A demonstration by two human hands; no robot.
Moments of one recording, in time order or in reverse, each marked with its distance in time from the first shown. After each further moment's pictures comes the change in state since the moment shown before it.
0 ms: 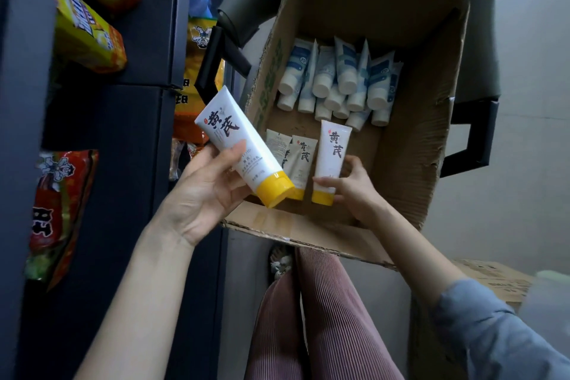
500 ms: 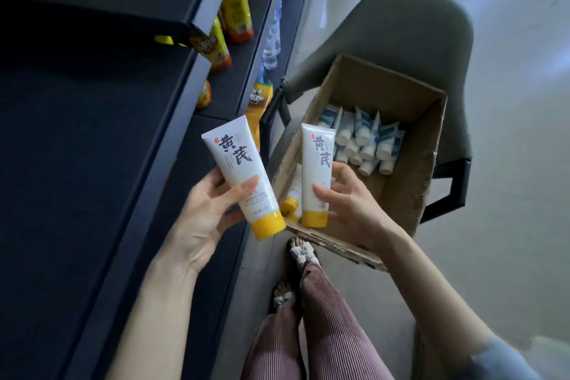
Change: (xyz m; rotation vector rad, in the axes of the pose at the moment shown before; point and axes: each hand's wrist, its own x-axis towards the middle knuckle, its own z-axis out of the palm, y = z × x) left_hand -0.146 0.024 0.001 0.130 0.153 0.283; right_hand -0.156 -0.068 0.035 0.038 -0.499 -0.277
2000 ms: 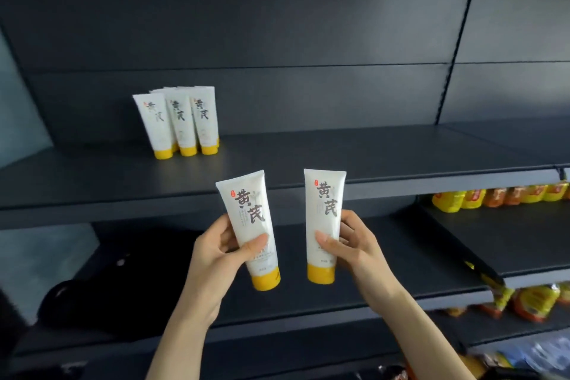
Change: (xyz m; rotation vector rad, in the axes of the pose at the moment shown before) left_hand -0.468 0.024 0.003 0.010 1.216 0.919; right_hand -0.274 -0.091 0.300 -0.430 -1.234 -0.435
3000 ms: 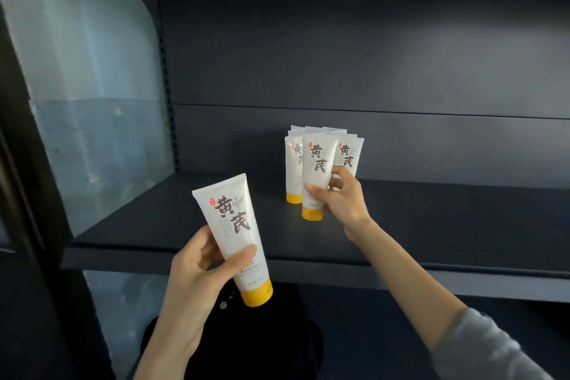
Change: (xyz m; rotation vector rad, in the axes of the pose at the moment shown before) left_hand 0.060 0.038 -0.258 -0.025 0.216 0.152; right_hand 0.235 -0.012 0.271 -0.159 0.065 -0.112
